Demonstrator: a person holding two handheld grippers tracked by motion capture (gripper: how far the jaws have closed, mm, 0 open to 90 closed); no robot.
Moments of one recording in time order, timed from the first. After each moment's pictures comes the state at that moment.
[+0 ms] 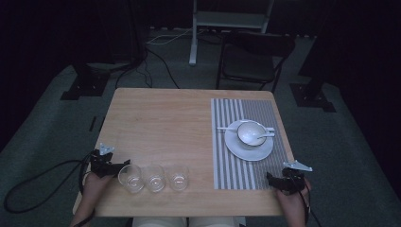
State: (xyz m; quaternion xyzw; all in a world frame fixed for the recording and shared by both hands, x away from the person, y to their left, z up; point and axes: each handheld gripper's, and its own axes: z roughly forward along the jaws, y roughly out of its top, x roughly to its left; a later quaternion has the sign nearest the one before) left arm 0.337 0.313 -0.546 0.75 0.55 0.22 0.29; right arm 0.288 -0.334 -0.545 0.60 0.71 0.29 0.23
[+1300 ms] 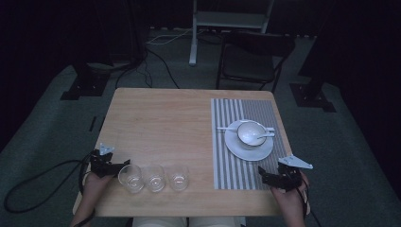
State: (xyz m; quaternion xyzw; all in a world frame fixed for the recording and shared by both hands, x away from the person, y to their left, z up) left arm 0.337 0.313 -0.546 0.75 0.55 0.22 0.29; right arm 0.272 -0.294 -0.481 0.53 0.73 0.36 0.24
